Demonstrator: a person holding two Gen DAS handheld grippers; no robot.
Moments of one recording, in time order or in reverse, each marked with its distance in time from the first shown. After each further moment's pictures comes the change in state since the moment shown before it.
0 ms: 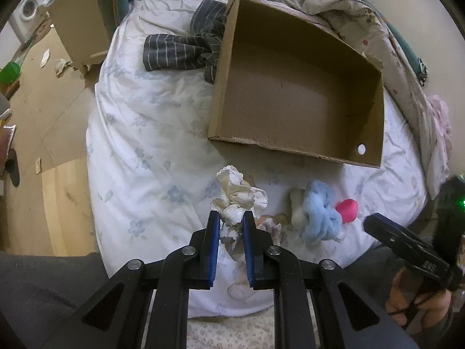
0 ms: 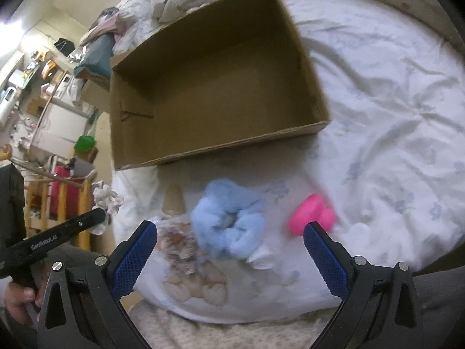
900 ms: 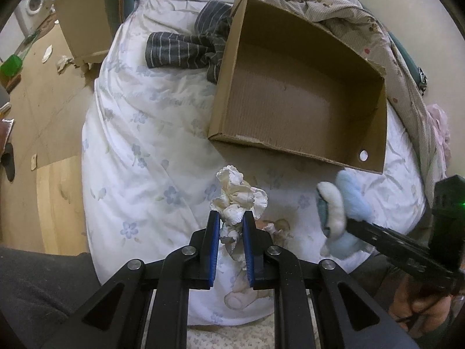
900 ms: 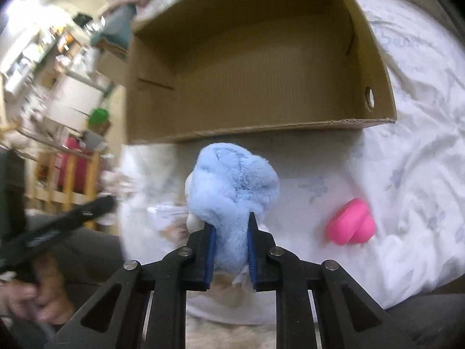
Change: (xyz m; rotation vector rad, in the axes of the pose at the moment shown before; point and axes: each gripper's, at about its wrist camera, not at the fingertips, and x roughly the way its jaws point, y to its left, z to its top) left arm 0.018 -0.005 -0.010 -0.029 -0.048 -0.016; right arm 0.016 0.028 0.000 -0.072 0.048 0.100
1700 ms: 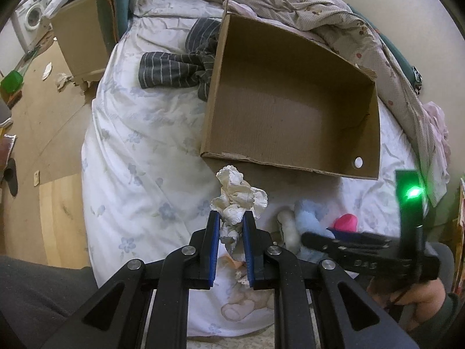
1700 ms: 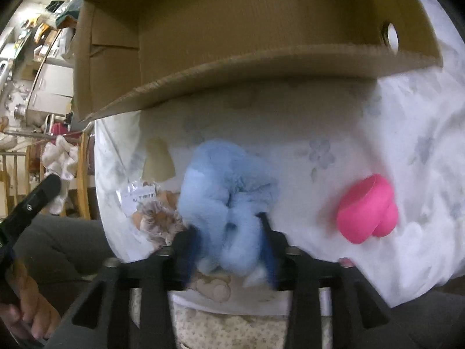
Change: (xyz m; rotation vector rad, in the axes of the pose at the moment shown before) left arm -0.005 -0.015 0.003 0.040 -0.070 0.018; right arm 0.065 -0.010 0.010 0.015 0.186 -0.121
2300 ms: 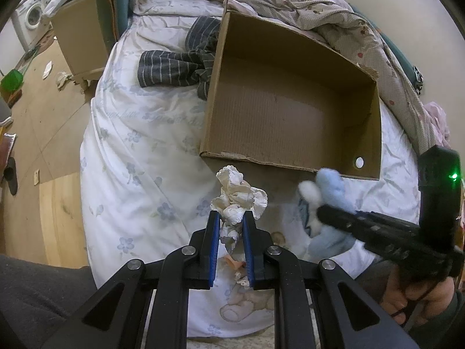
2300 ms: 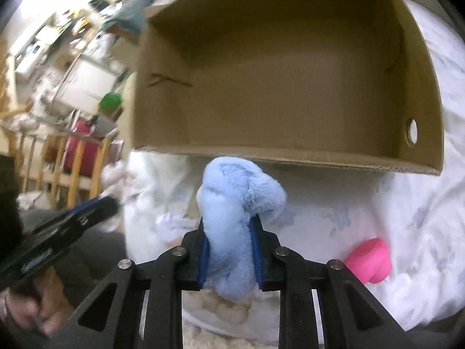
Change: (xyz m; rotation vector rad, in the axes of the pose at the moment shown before) left arm 0.003 -0.002 0.000 0.004 0.005 -0.001; right arm -0.033 0.022 0.009 -0.124 -0.165 0.135
